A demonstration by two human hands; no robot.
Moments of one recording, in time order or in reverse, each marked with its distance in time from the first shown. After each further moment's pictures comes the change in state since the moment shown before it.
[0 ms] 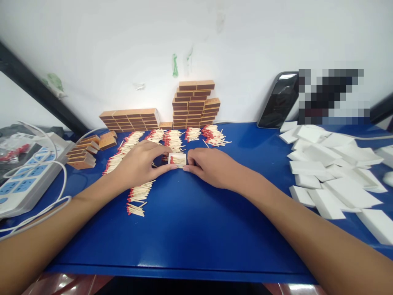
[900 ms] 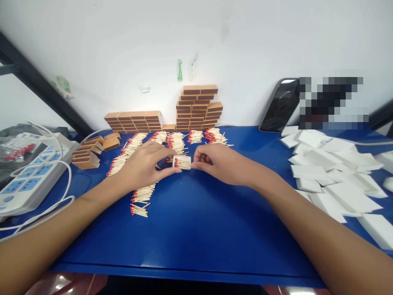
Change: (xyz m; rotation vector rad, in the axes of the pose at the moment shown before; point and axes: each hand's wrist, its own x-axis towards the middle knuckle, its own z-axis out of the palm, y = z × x) left_hand -0.001 0.003 -0.001 -0.017 0.131 0.120; right_hand -0.004 0.012 -0.019 0.201 0.007 -0.006
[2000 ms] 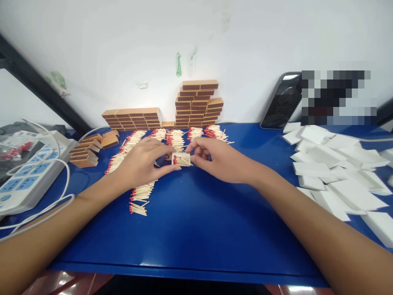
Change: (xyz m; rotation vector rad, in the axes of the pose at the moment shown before) left_hand 0.001 0.000 0.000 0.024 0.075 0.063; right_hand 0.001 -0.008 0.006 0.271 0.081 -0.005
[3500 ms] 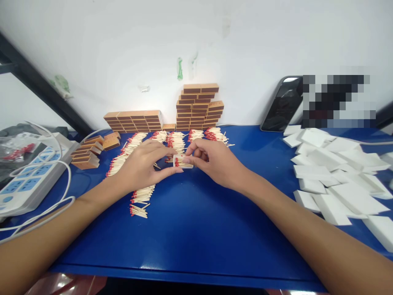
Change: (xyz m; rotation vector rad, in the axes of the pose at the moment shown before) left_hand 0.002 0.005 -0.002 -0.084 0.043 -0.039; right_hand 0.005 -0.002 0.017 0.039 0.183 0.007
